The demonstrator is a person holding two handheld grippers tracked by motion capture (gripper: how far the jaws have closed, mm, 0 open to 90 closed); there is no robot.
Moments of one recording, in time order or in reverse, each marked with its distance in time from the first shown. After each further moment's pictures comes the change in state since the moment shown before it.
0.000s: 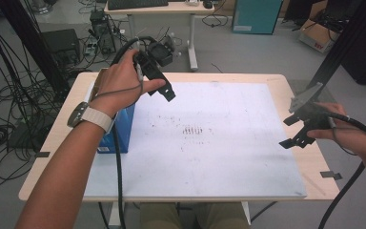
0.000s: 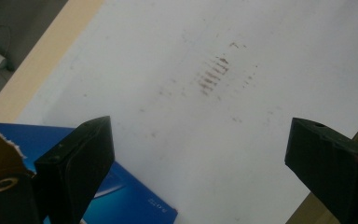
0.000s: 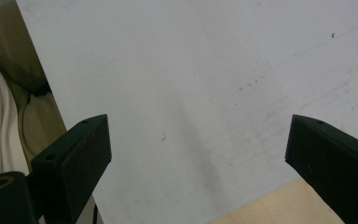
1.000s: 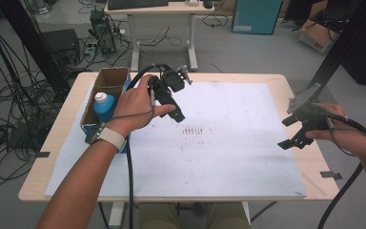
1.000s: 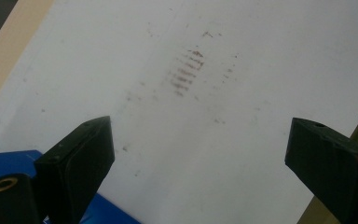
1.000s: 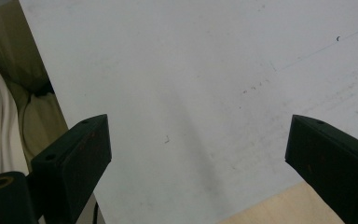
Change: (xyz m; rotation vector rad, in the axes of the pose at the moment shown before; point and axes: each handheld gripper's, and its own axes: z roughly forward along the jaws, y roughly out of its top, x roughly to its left) left arm -0.024 -0.007 0.047 -0.003 -0.042 0.077; right arm 0.004 0.003 0.003 -0.001 -0.002 0.006
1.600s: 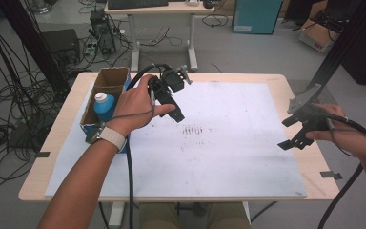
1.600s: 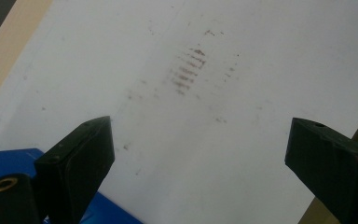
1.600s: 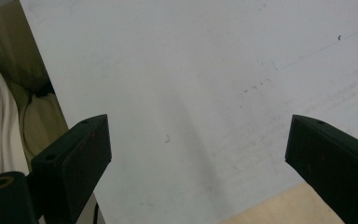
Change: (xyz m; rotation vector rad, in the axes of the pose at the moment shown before) left arm 0.002 0.000 0.001 0.008 0.002 -0.004; right arm 0.000 -0.003 0.002 -0.005 0.002 0.003
